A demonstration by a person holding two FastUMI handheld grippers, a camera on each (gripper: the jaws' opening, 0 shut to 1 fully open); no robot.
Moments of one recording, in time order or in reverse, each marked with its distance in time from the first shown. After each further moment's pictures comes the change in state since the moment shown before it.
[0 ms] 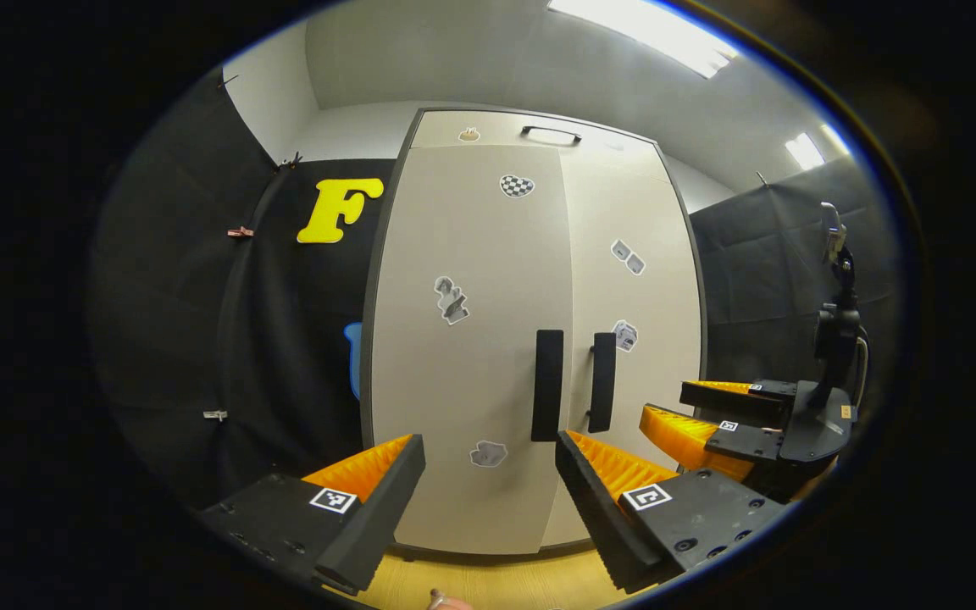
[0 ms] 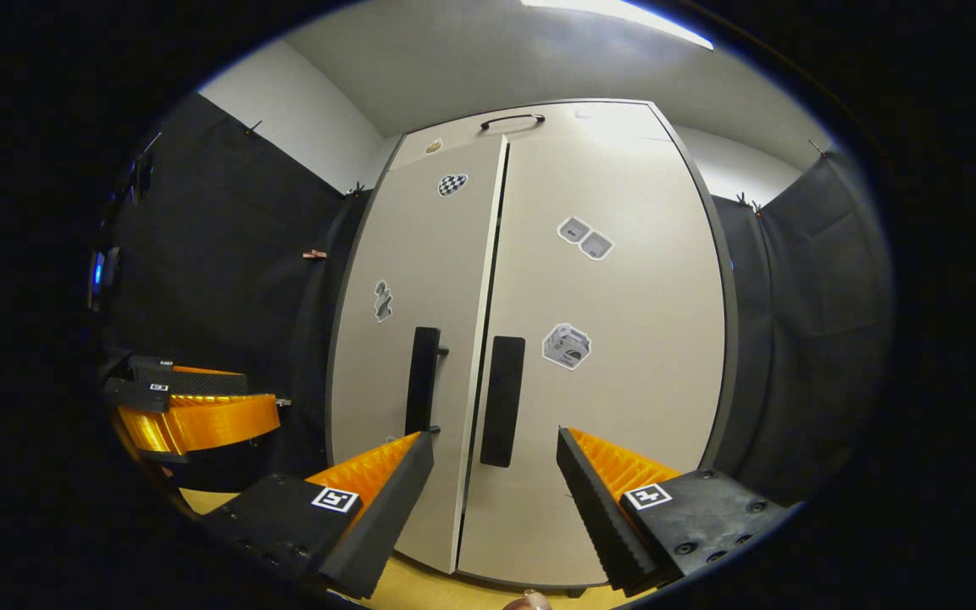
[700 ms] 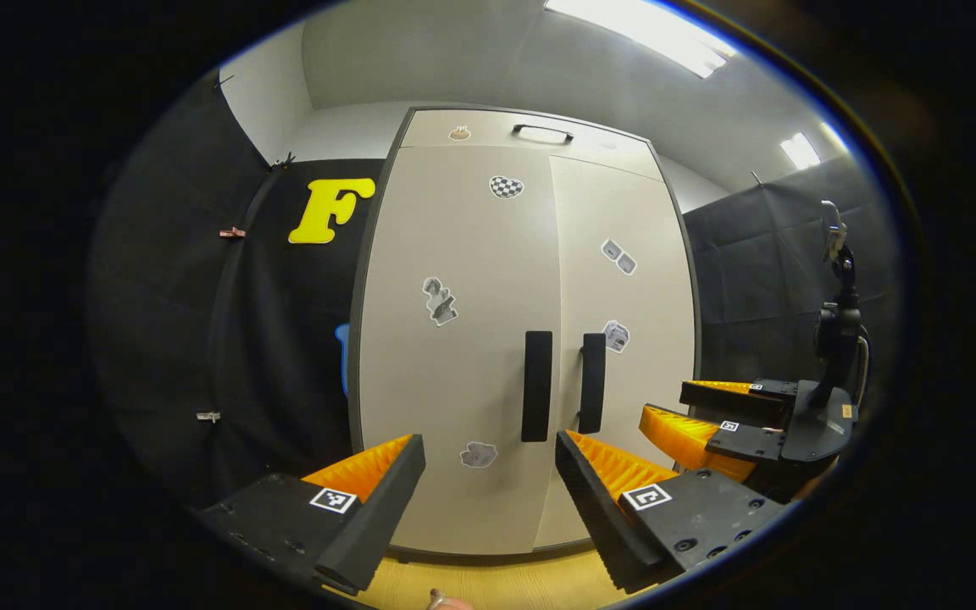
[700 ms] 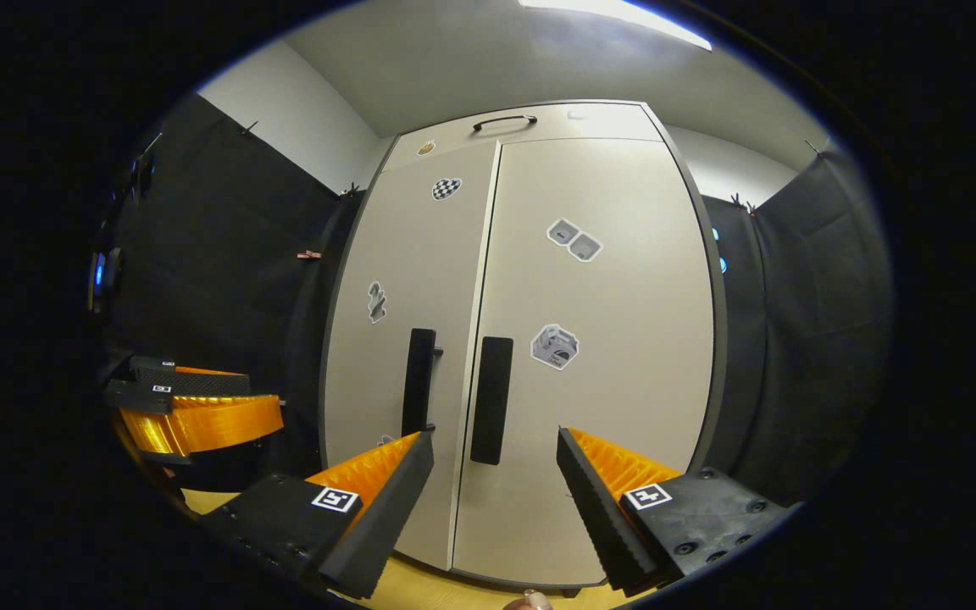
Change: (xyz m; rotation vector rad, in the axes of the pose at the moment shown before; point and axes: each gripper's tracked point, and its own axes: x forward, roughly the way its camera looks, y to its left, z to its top) left arm 0.005 -0.011 -0.001 0.004 -0.005 -0.025; right arm -0.006 -0.009 0.002 0.002 -0.003 -0.022
